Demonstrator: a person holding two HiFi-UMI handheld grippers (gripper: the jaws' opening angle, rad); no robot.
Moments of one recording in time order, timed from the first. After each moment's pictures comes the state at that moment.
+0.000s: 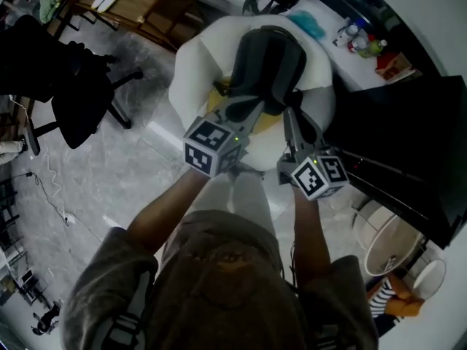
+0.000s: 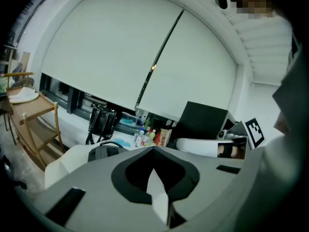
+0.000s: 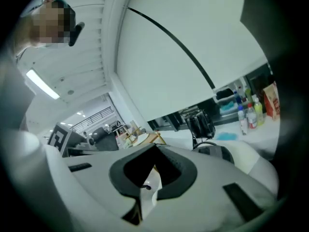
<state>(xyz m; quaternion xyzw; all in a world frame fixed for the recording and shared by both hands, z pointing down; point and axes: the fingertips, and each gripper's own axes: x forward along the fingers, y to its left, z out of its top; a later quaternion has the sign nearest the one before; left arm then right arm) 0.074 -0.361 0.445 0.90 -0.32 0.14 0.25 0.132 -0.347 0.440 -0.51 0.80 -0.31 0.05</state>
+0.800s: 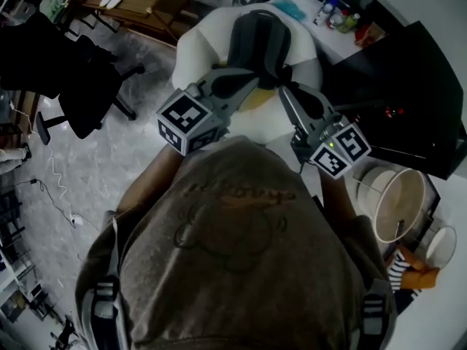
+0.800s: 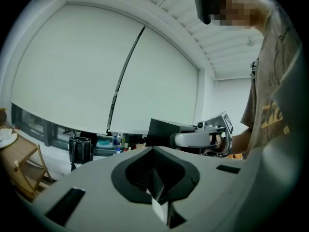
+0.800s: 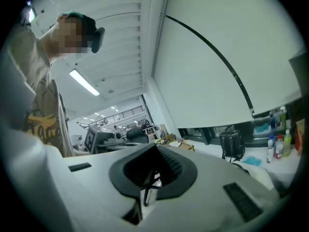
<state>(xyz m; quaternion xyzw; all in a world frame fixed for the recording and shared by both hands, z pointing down) 0.050 -0.240 0.273 0.97 -0.19 0.08 0.12 0.087 -0.219 0.263 -0.37 0.91 -0.19 0.05</state>
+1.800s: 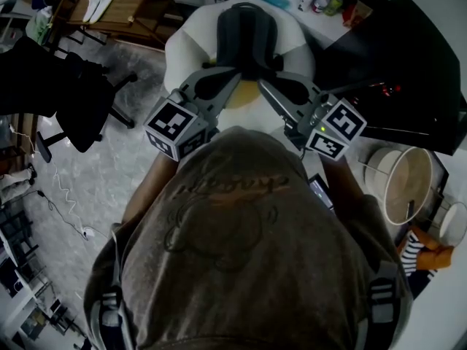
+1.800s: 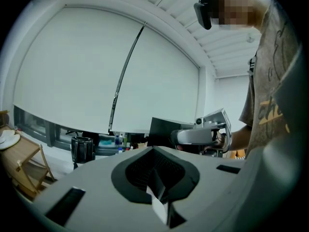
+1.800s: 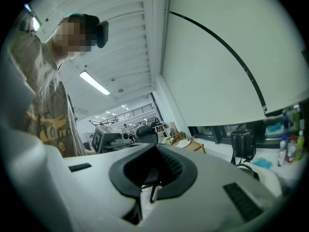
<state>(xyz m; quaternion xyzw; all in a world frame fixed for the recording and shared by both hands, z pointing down) 0.056 -0.234 0.282 0.97 -0.21 0.09 0.11 0.080 -0.211 0.262 -0.31 0.93 -0.18 0.04</state>
